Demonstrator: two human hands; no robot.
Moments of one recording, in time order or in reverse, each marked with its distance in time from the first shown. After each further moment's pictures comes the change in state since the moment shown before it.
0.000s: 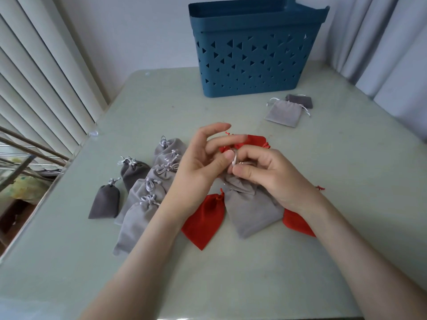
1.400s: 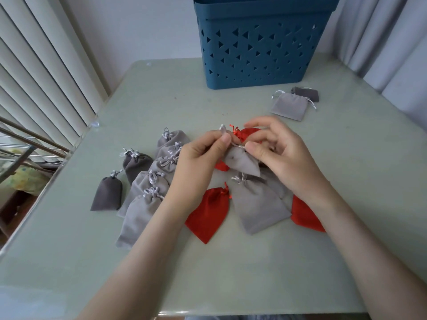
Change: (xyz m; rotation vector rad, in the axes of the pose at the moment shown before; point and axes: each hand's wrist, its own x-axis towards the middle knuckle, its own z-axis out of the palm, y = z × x) left_hand 0.002 -0.006 -0.004 0.213 0.153 -0.054; right_hand 0.005 0.000 -0.007 -0.284 0.289 -0.081
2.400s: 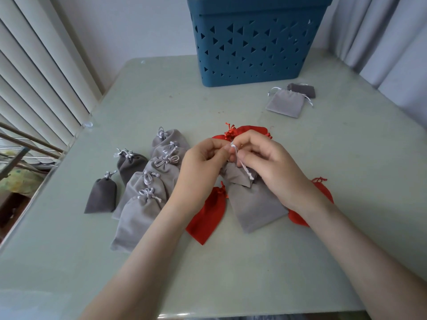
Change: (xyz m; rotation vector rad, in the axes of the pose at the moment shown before) left_hand 0.001 -0.011 0.009 0.118 0.069 -0.155; right_hand -0.006 0.006 0.014 -0.010 -0.093 0.101
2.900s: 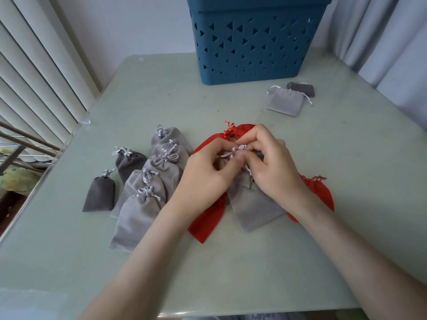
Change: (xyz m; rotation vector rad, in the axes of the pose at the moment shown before) left_hand -0.009 0.000 -0.002 0.222 -0.118 0.134; right_hand 0.003 0.005 0.009 -0.264 0.223 -0.164
